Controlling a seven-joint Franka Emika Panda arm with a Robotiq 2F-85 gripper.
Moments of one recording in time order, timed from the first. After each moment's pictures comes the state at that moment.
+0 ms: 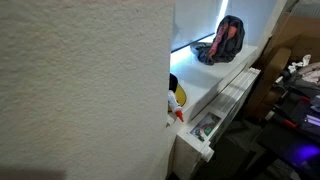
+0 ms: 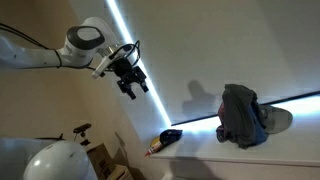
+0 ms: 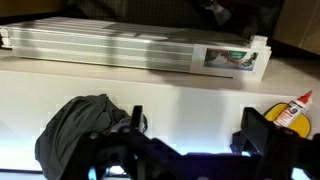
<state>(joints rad) 0.10 -0.87 0.01 -2.51 -0.02 1.77 -0.13</state>
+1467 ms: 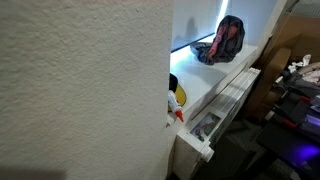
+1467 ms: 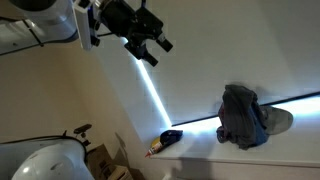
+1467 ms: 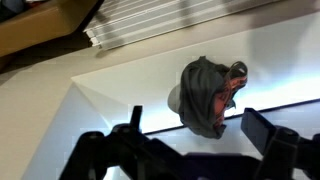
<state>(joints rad) -0.15 -1.03 -0.39 -2.49 -0.28 1.94 -0.22</state>
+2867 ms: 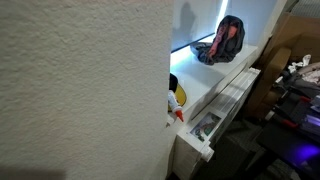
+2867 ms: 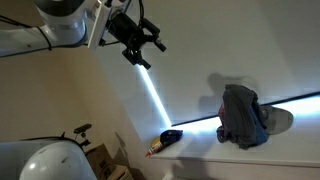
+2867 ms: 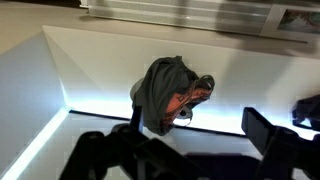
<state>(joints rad) -0.01 -0.96 -0.25 -2.44 -0.26 1.91 -0.39</state>
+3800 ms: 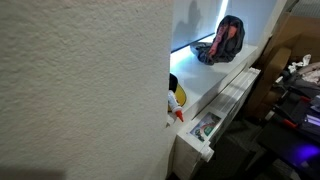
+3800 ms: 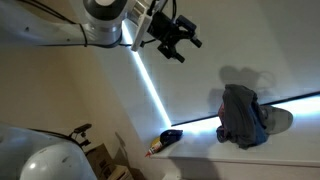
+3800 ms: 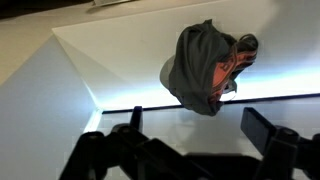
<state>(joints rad) -0.01 -0.66 -0.37 -2.38 -0.27 2.24 -0.20</state>
